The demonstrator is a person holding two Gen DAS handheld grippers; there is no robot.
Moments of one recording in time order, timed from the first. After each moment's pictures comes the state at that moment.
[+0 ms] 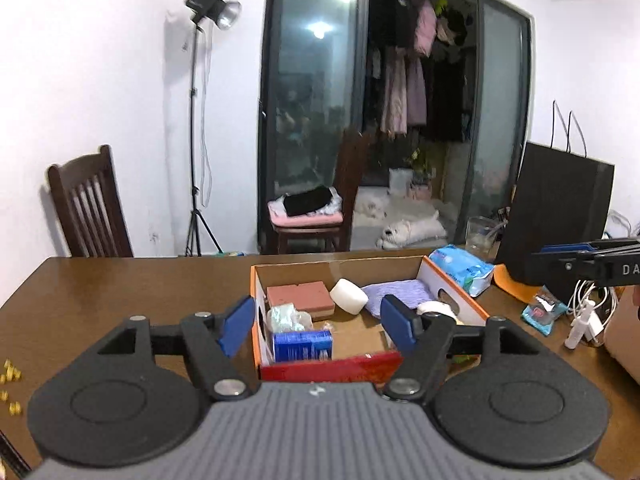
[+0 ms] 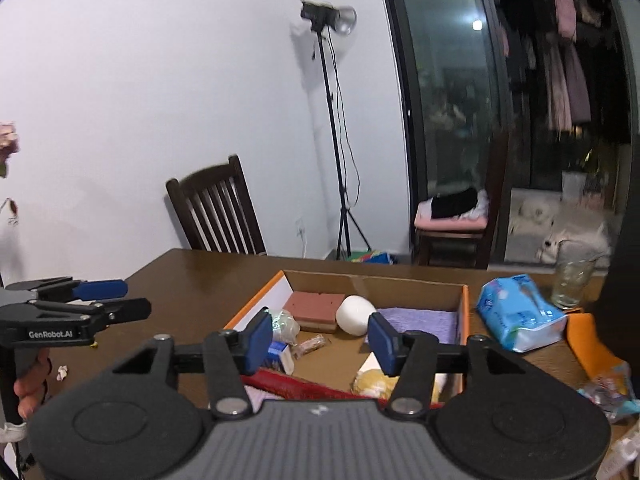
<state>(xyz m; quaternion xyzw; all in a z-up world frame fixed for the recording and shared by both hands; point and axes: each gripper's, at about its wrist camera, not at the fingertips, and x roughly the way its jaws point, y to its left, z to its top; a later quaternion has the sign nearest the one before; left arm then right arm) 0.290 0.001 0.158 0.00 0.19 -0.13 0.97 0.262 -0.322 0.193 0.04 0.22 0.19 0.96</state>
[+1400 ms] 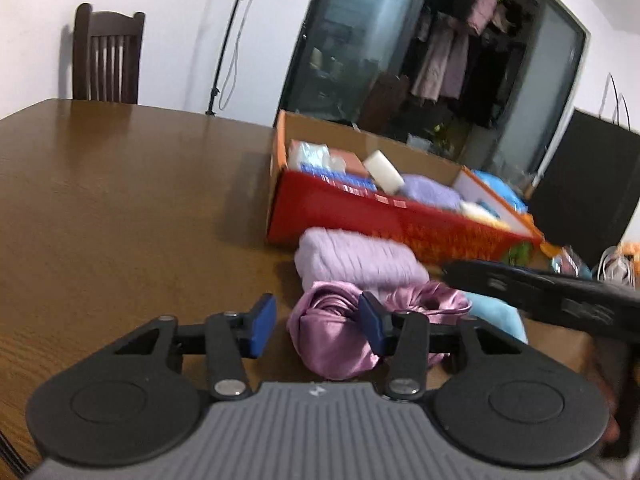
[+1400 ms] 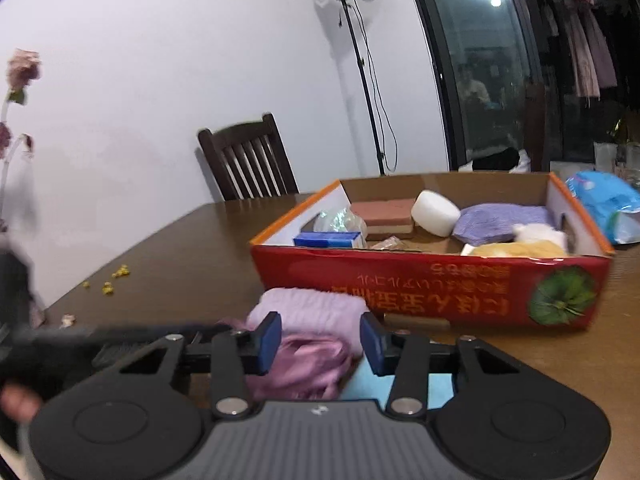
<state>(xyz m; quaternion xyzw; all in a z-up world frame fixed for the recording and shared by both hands) 0.311 0.030 -0.006 -0.10 0.29 -0.12 0.94 0.293 -0.221 0.030 0.06 0.27 0.24 0.93</state>
